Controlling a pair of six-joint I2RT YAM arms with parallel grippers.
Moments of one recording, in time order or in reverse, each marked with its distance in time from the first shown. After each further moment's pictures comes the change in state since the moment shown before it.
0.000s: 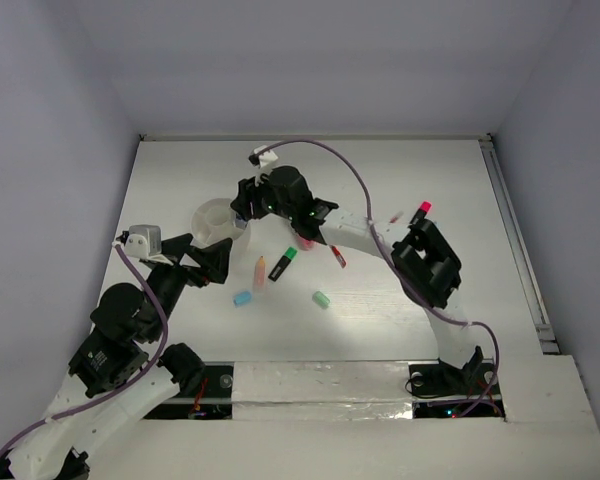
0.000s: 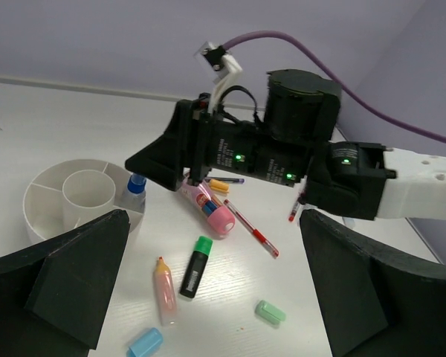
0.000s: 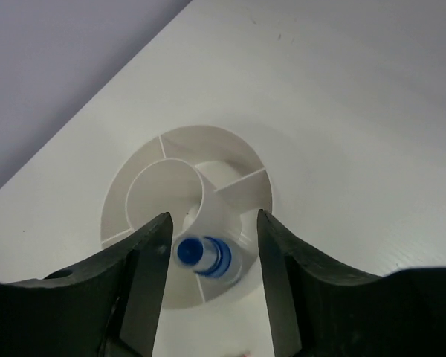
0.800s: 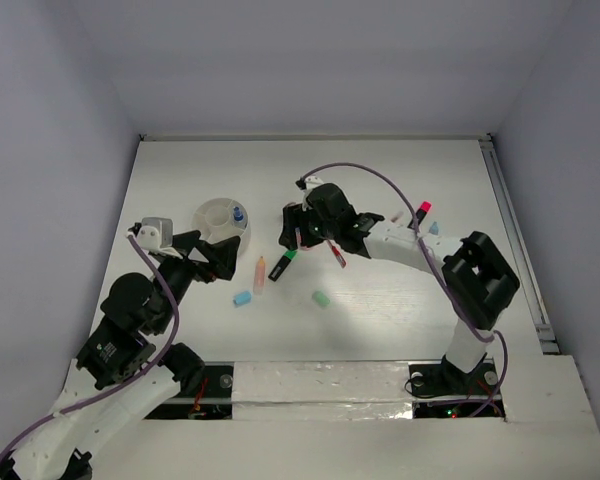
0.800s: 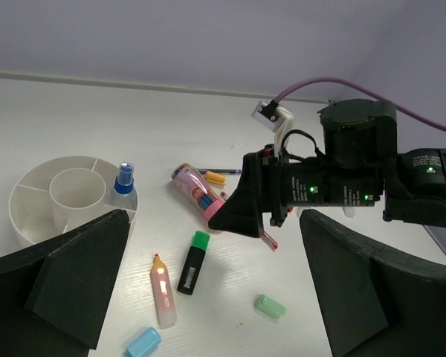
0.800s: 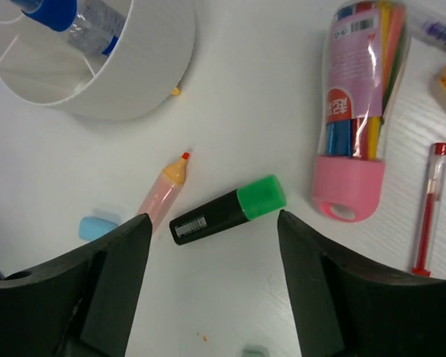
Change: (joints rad) left arm 0.051 0.060 0.000 0.020 0.082 0.000; right arm -0.079 -0.363 -0.454 -0.285 -0.054 0.128
